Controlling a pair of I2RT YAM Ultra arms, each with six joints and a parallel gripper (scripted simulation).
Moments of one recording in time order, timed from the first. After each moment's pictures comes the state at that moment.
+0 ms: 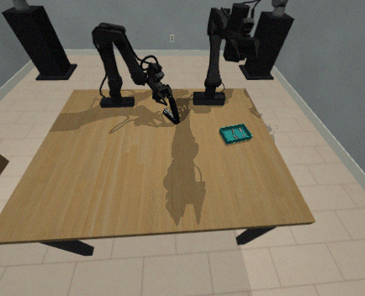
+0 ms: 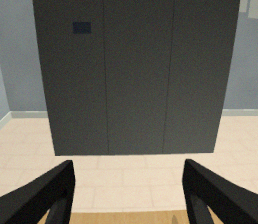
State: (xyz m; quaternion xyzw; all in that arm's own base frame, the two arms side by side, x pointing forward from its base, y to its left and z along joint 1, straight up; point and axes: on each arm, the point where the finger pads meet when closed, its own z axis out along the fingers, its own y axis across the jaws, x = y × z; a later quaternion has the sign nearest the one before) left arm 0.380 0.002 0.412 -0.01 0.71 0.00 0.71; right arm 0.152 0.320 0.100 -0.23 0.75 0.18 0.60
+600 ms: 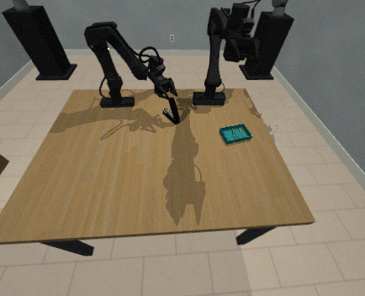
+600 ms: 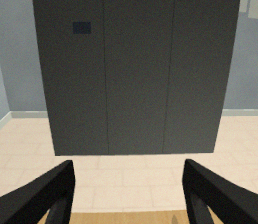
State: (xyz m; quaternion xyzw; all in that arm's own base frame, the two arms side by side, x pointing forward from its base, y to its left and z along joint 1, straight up) left arm 0.380 0.002 0.412 -0.01 0.71 0.00 0.71; right arm 0.168 0.334 0.150 -0.19 0.74 0.20 0.61
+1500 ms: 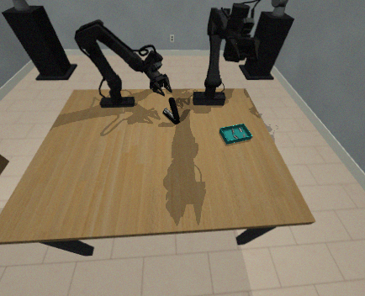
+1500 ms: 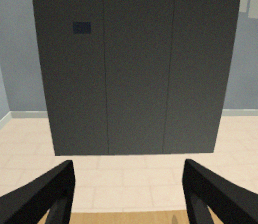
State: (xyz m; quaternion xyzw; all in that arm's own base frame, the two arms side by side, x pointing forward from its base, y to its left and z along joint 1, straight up) left arm 0.380 0.002 0.412 -0.01 0.71 0.00 0.71; right arm 0.111 0.308 0.134 -0.23 0.78 0.18 0.56
